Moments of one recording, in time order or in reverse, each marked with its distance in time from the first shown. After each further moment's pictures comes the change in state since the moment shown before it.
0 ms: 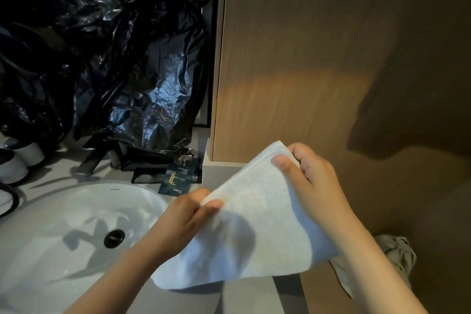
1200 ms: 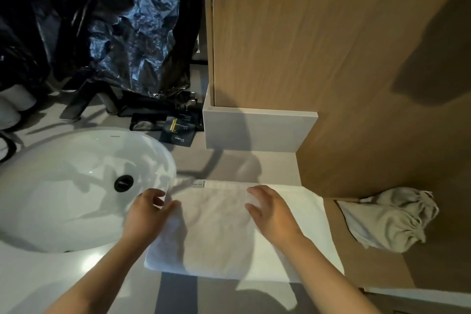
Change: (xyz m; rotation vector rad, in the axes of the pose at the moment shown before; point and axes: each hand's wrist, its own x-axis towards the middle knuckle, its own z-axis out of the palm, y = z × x) left_hand -0.060 -0.131 0.055 0.208 0.149 -0.811; right_hand -0.083 0.160 0.140 -0.275 -0.453 0.332
